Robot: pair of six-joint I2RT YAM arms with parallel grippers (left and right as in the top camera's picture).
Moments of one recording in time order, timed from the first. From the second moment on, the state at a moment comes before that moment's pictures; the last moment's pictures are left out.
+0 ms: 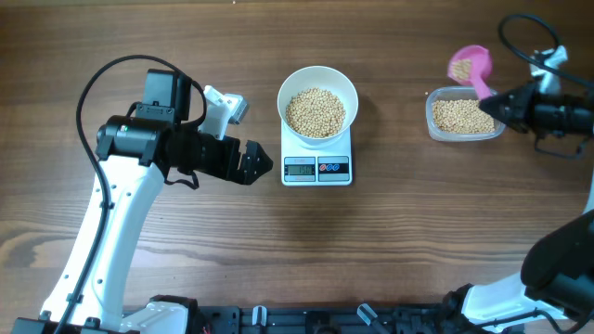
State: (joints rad) left arm -0.15 1.39 1.25 -1.11 0.56 0.13; right arm -0.50 1.73 1.53 -1.22 -0.83 -0.21
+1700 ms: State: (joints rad) left arm -0.15 1.39 1.25 -1.11 0.56 0.13; right arm -0.07 1.73 1.53 -1.23 0.23 -0.11
